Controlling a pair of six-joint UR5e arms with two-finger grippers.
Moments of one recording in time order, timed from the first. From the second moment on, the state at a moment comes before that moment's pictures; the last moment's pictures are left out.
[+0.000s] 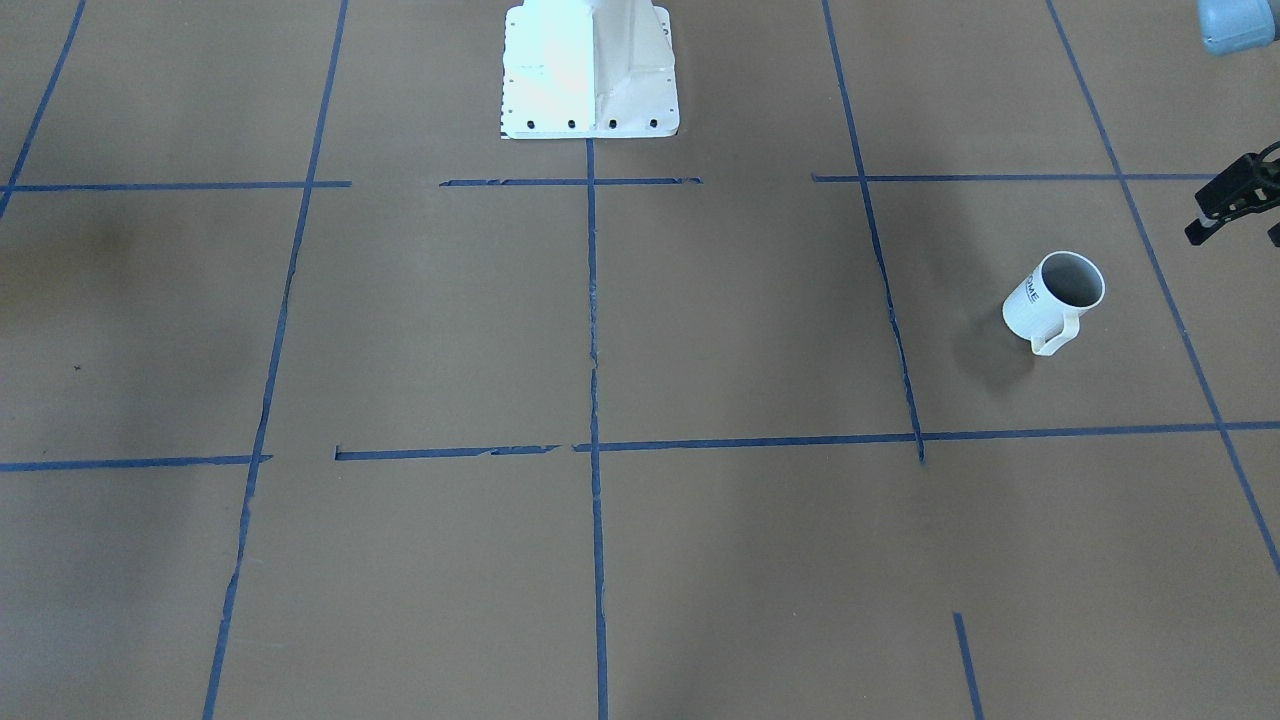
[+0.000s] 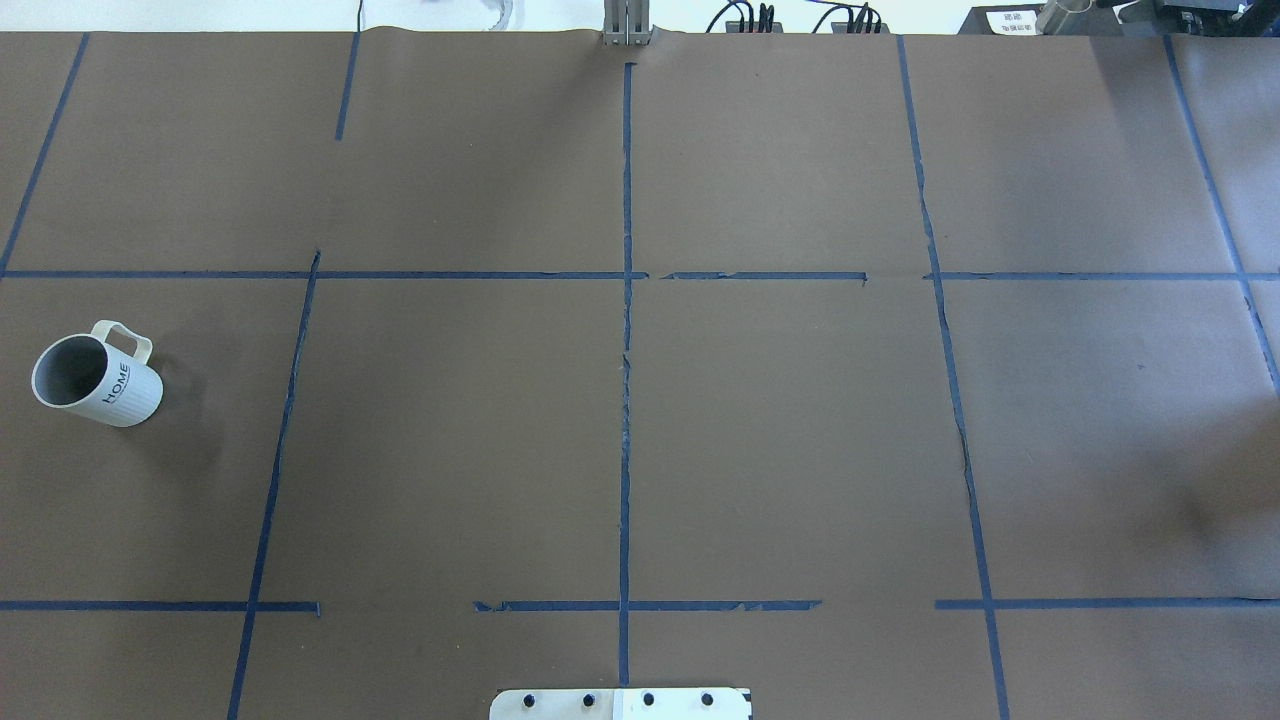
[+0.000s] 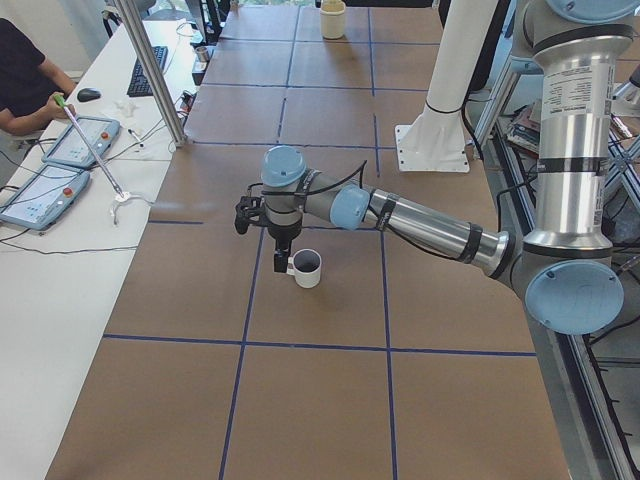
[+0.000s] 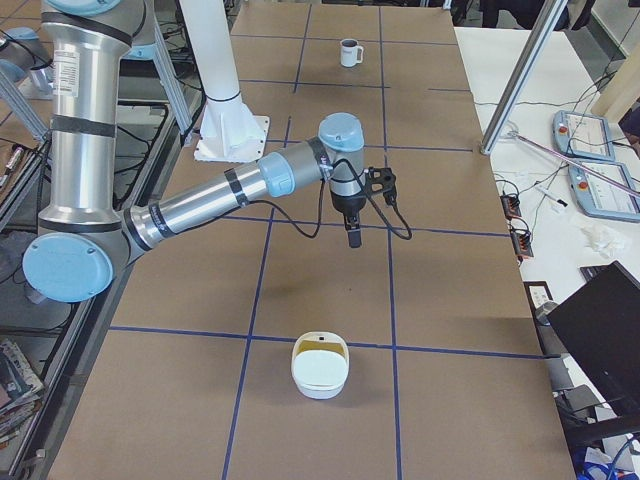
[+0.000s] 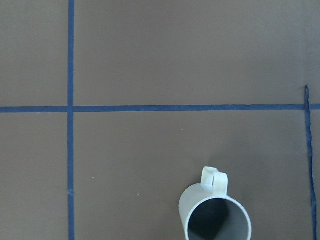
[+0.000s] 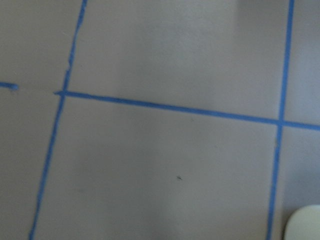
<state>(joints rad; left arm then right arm) -1.40 -1.52 -1.93 -1.56 -2.37 -0.26 1.37 -1.71 2.09 -1.61 2.27 0.23</state>
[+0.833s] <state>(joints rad) -1.51 -1.42 -1.87 -1.49 -2.44 0.03 1.54 -1.86 1.99 -1.62 2.35 0.05</state>
